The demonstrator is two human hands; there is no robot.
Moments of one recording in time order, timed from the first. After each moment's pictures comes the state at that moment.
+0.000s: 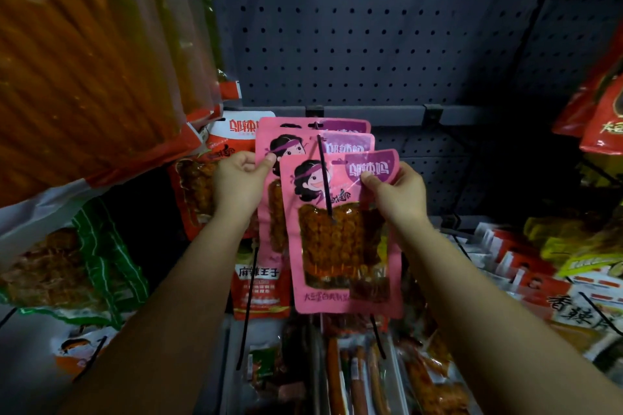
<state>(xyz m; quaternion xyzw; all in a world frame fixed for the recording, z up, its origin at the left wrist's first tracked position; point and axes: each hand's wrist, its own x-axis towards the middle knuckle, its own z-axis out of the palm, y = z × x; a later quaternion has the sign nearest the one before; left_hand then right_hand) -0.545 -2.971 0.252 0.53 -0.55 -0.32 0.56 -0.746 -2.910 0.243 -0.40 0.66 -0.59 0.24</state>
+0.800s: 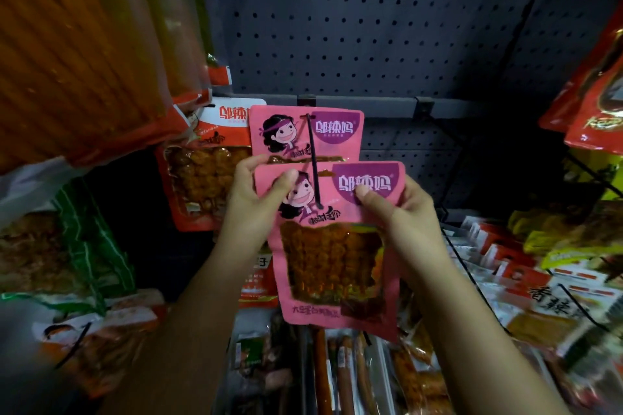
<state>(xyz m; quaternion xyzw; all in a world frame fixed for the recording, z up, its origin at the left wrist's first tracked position) -0.558 -2.897 0.240 0.41 -0.53 -0.50 0.56 -0.729 -2.829 0.254 -0.44 0.50 -0.66 0.36</state>
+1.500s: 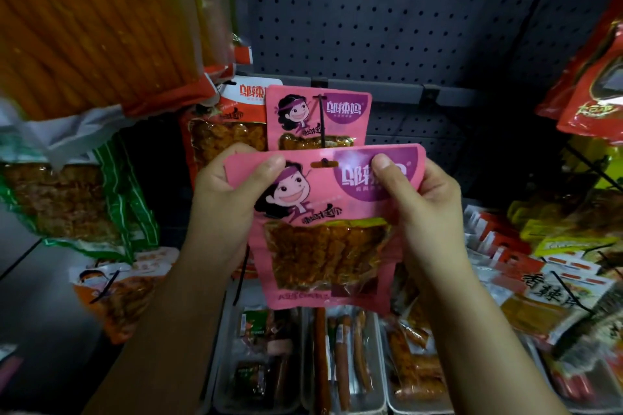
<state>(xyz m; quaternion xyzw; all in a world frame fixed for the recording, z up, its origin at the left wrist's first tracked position) -0.527 -2.819 0.259 0.26 -0.54 -0.47 0.65 -0.708 -2.770 0.274 -0.51 0.41 -0.69 0.31</state>
